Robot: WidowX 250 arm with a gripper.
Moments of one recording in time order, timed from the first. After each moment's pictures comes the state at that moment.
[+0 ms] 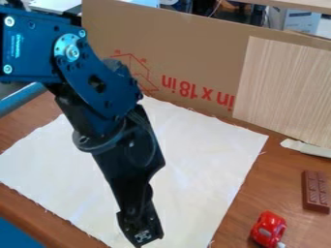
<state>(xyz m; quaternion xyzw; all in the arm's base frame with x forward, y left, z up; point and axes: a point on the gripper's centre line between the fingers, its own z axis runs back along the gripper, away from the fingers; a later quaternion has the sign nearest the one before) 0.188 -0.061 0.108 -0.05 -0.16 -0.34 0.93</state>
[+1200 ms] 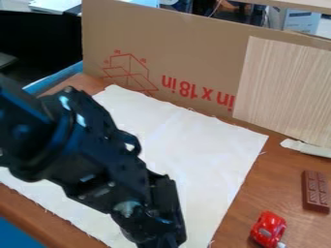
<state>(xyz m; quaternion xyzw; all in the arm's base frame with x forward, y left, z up) 0.206 -0.071 0.011 0.07 -0.16 -0.36 0.91</state>
